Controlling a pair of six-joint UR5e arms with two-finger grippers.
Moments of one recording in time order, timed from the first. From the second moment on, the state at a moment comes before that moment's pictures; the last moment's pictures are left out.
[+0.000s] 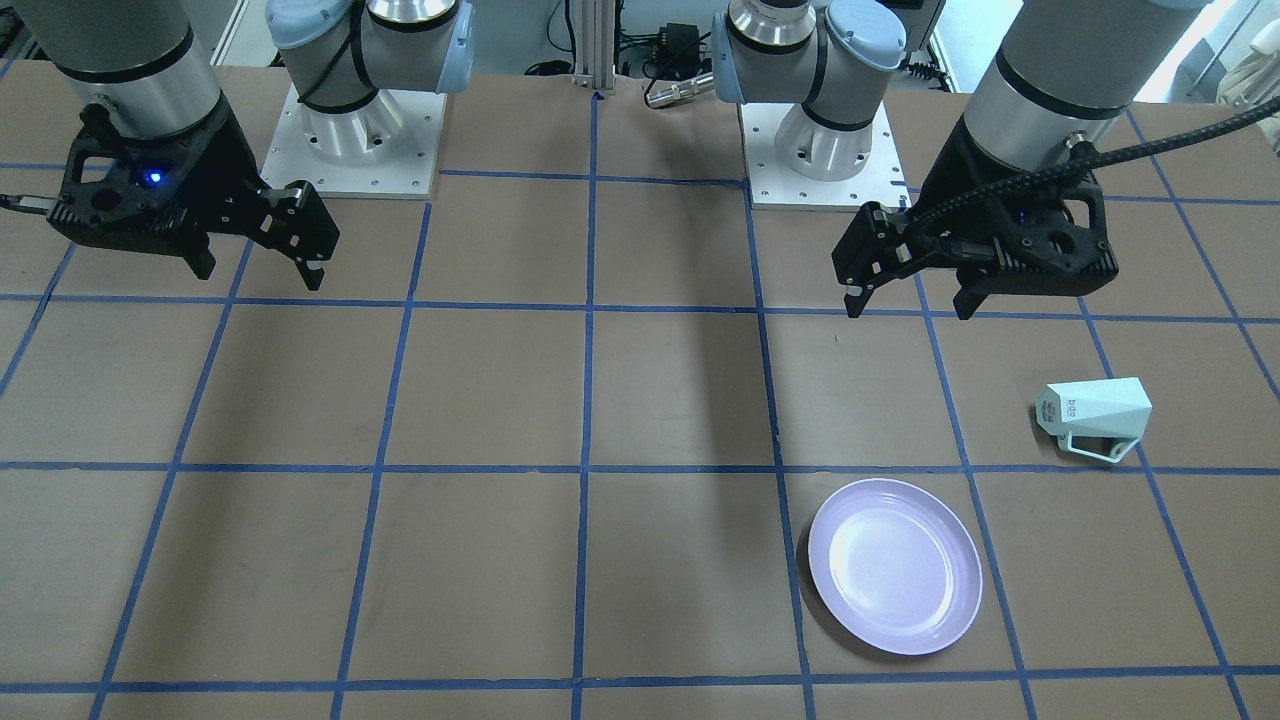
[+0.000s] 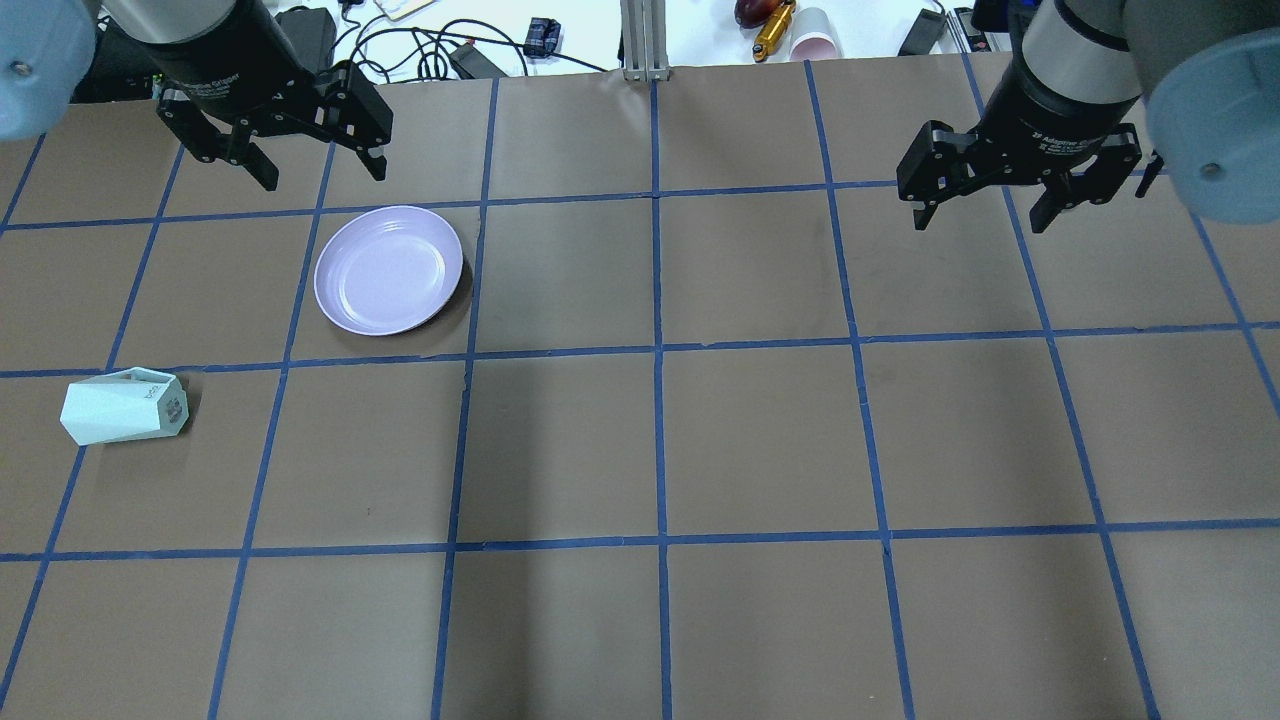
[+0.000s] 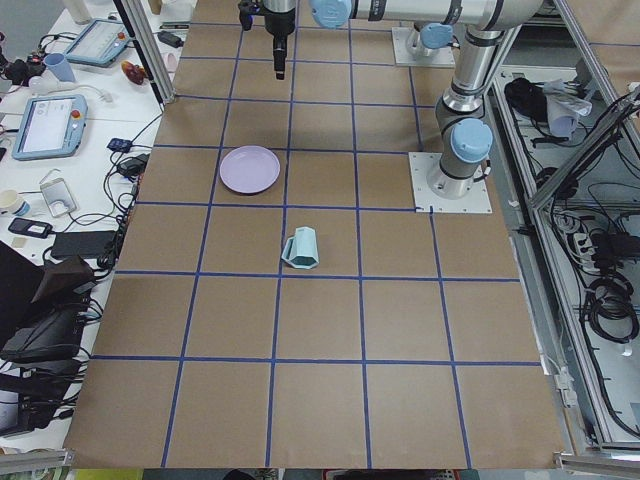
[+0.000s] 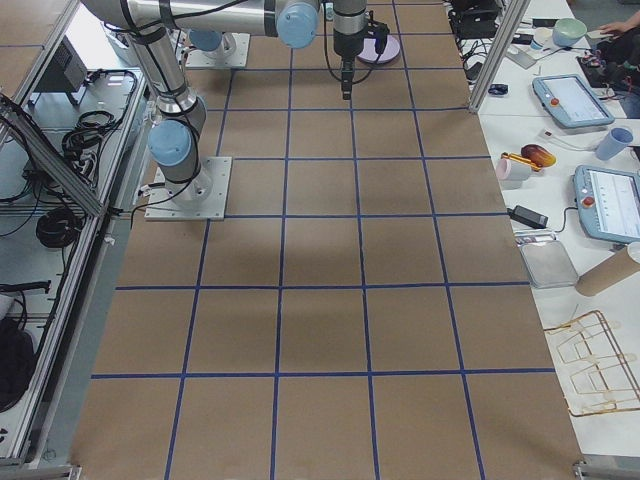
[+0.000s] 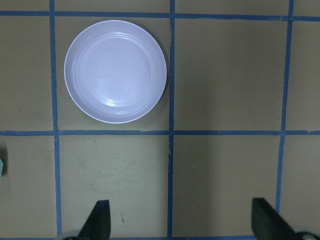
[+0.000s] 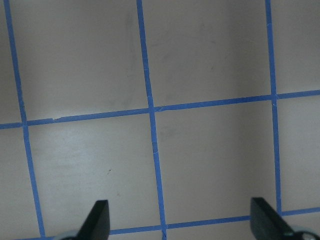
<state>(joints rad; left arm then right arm) -1.52 -1.67 -1.43 -1.56 1.54 0.02 1.52 -1.59 1.64 -1.68 -1.58 0.04</state>
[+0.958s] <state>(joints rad) -1.52 -1.67 -1.43 -1.56 1.51 0.06 1.52 -1.59 1.64 -1.68 -1.58 0.04</state>
